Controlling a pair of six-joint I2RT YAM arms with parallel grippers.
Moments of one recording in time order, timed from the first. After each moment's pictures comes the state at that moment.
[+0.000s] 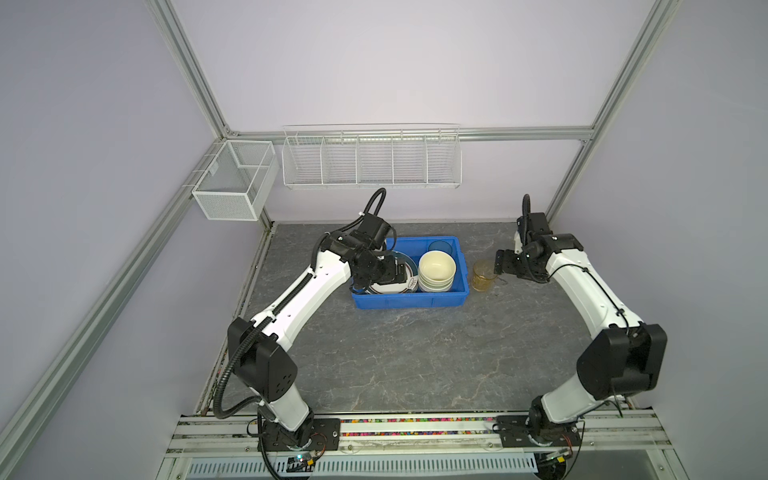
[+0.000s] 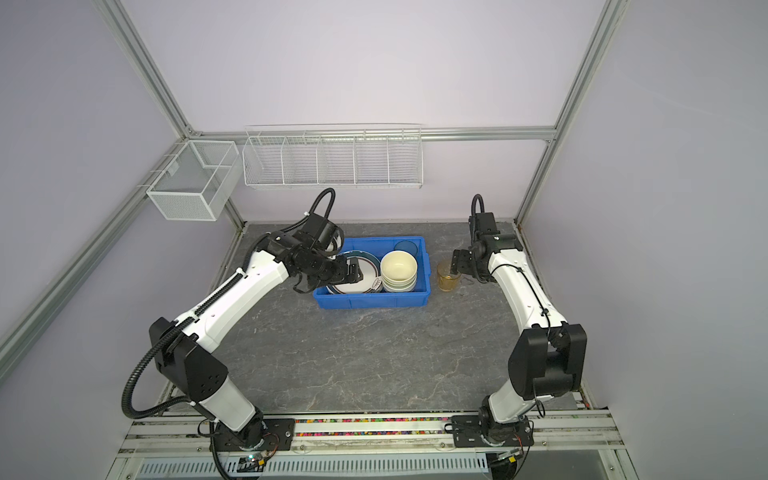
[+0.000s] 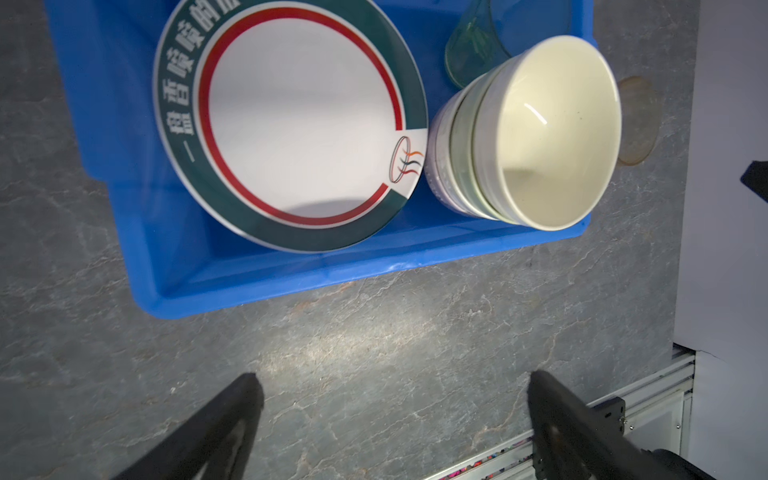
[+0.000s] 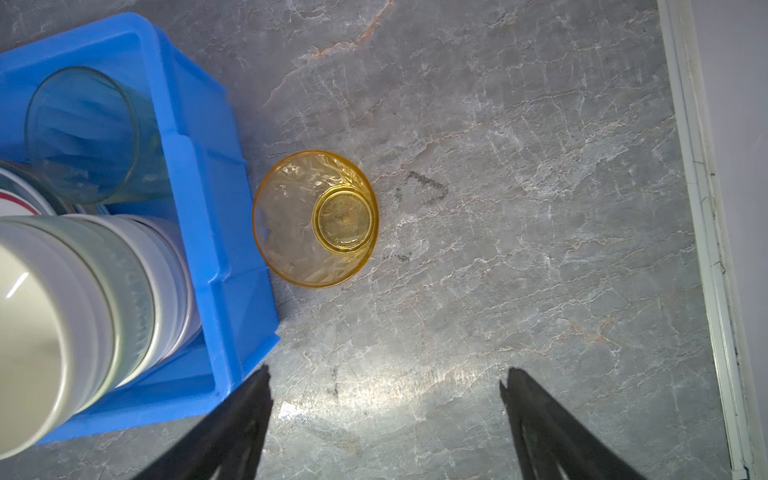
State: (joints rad) left arm -0.64 1.70 1.71 -1.09 0.14 -0.53; right arm 0.11 1.60 1.47 -1.00 0.06 0.30
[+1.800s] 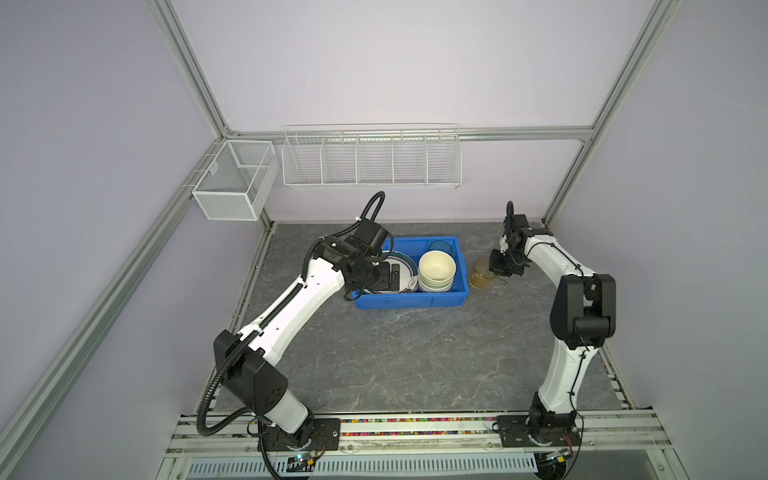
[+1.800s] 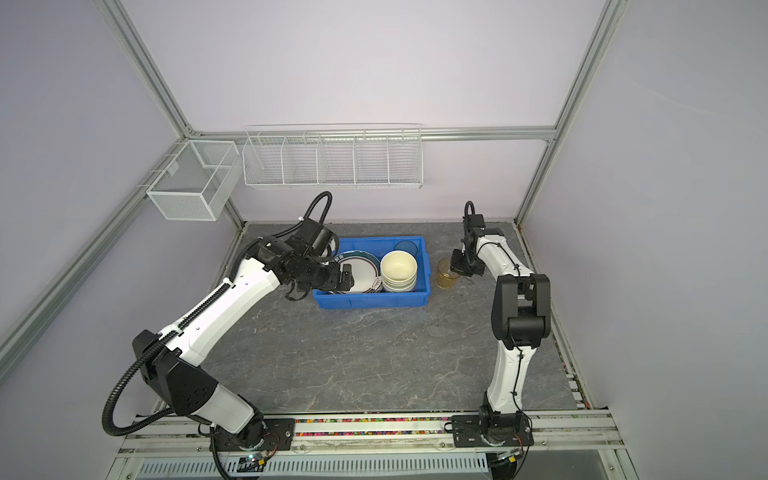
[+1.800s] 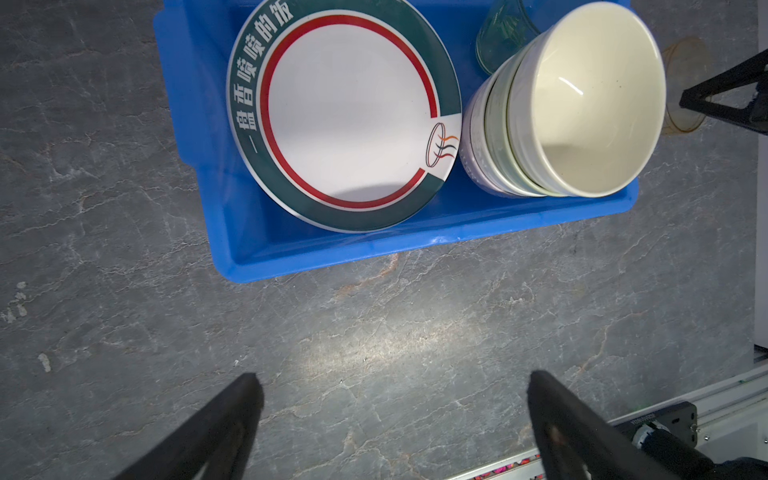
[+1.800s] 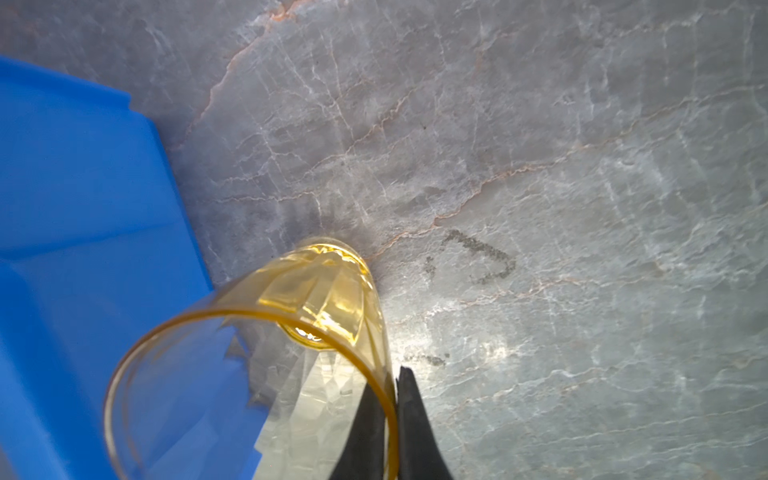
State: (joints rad) left arm -0.64 1.58 1.63 -1.14 0.02 -0.49; right arm 0.06 1.99 1.62 -0.92 -0.06 0.28
